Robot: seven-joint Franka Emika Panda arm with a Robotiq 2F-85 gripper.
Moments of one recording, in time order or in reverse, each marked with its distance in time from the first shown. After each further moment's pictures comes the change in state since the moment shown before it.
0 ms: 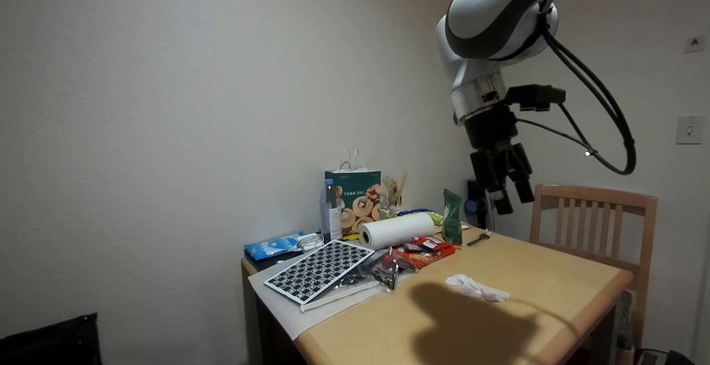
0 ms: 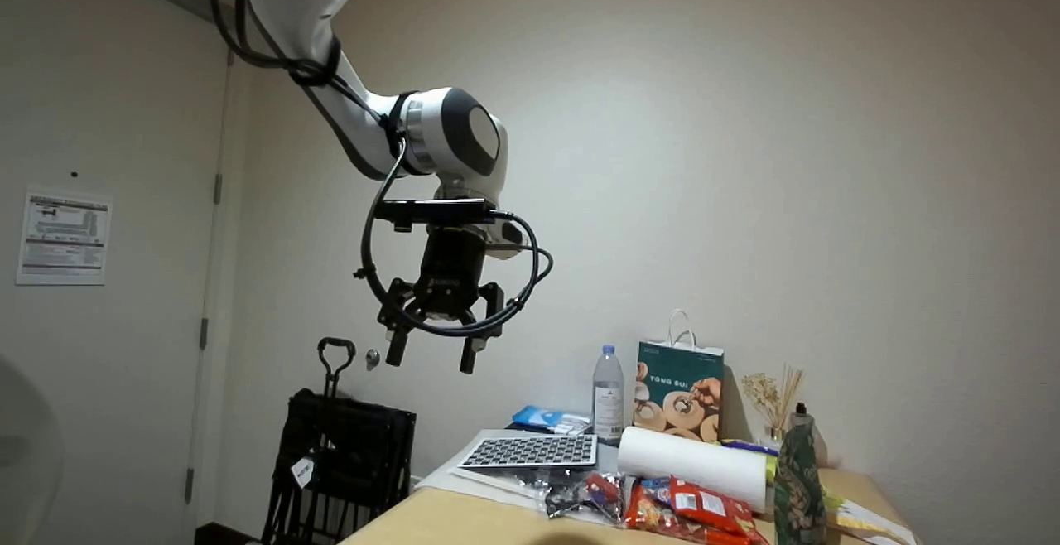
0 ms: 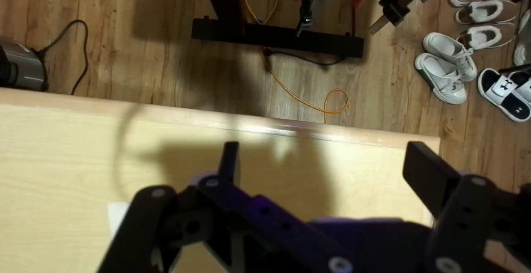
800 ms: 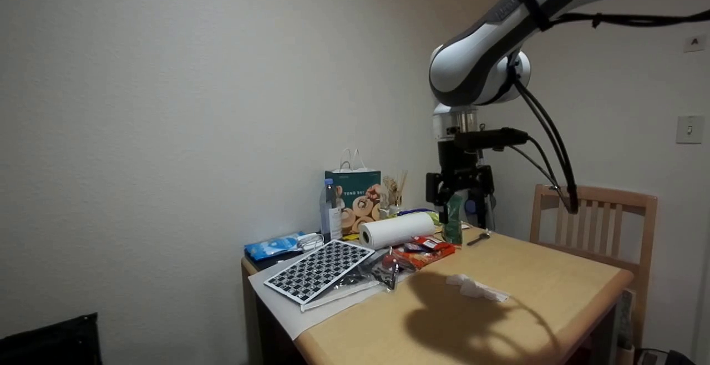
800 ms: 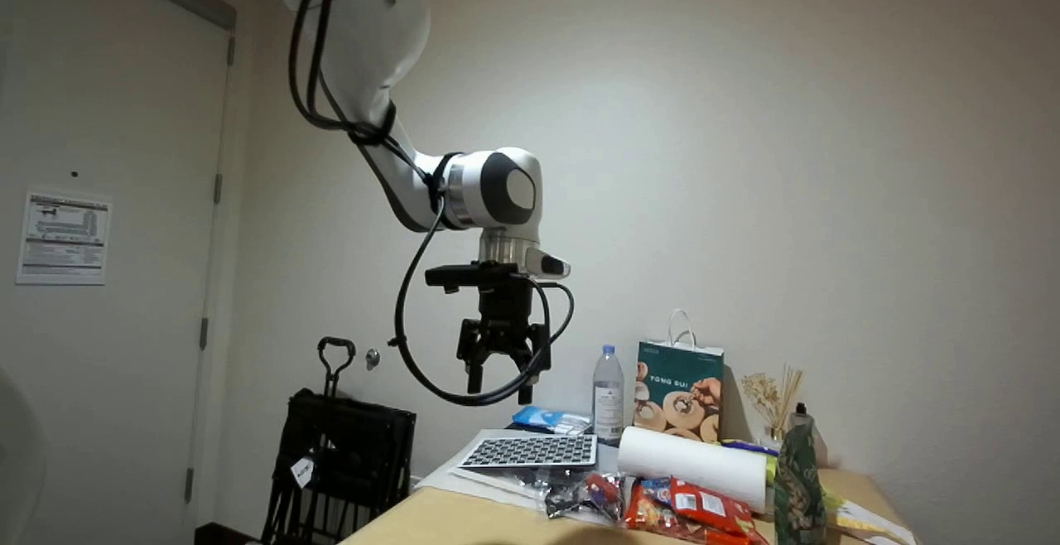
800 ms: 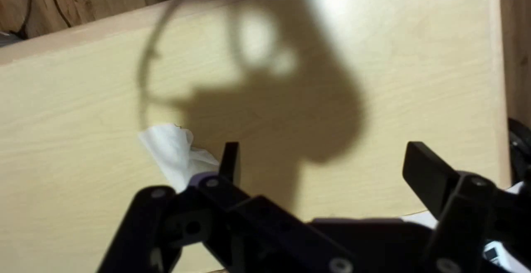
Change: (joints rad) arm -0.045 0.201 -0.024 0.060 0.018 0.407 0.304
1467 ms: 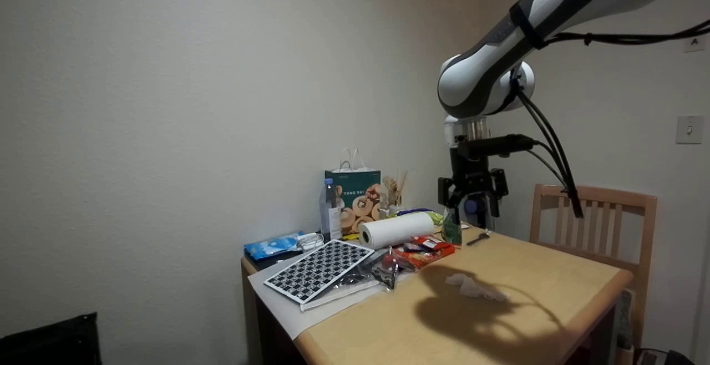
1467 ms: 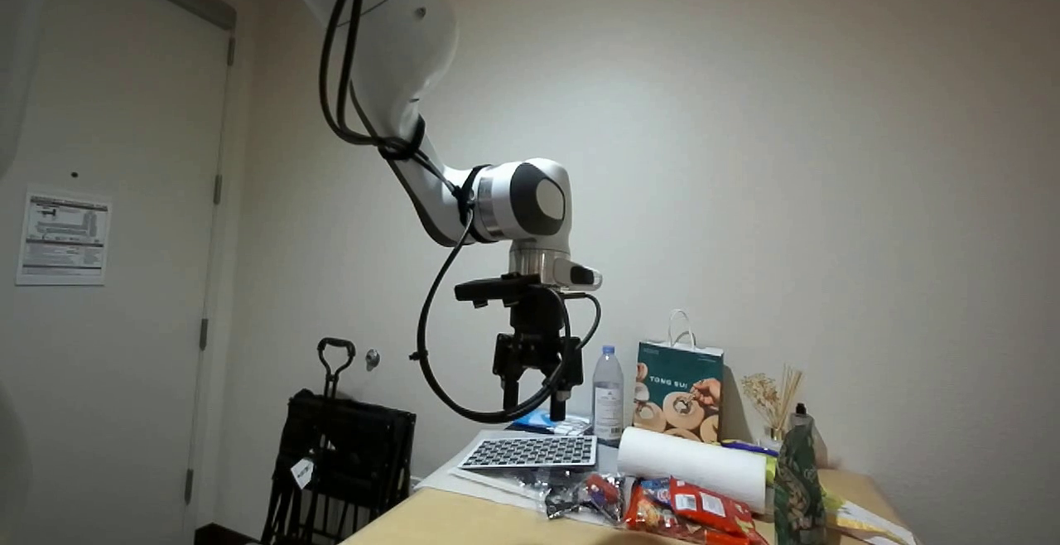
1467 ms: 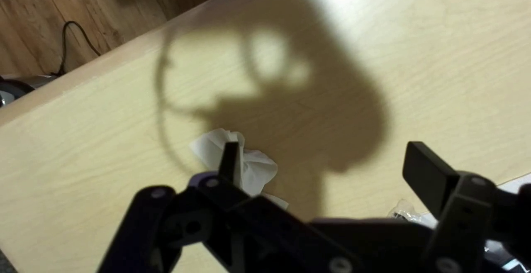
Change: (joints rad) arm -0.035 0.053 -0.044 0.027 -0.038 0.008 0.114
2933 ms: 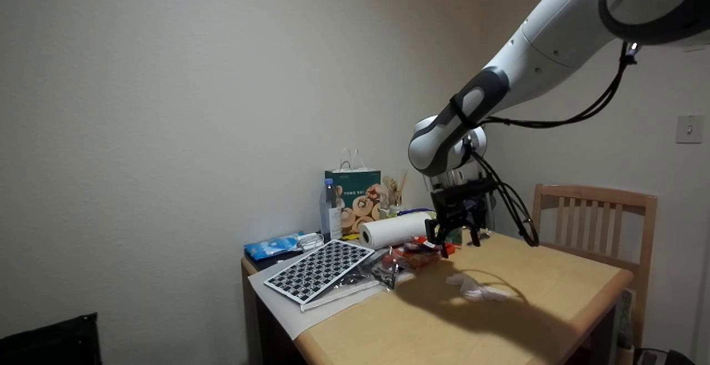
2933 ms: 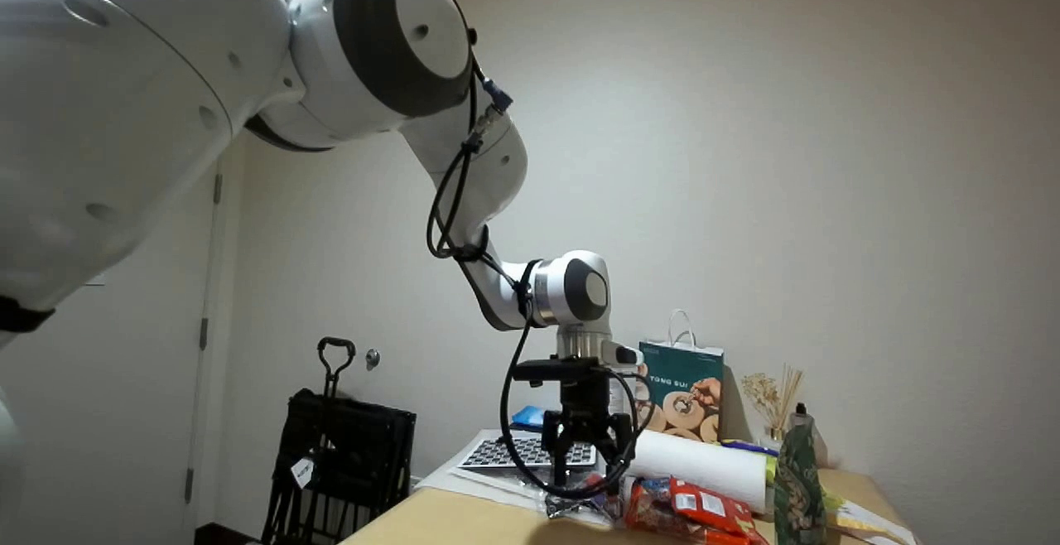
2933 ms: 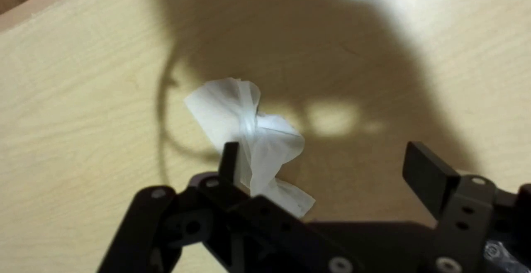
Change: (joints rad) arm -0.017 0.464 -0.038 0.365 -0.039 -0.016 -0.092
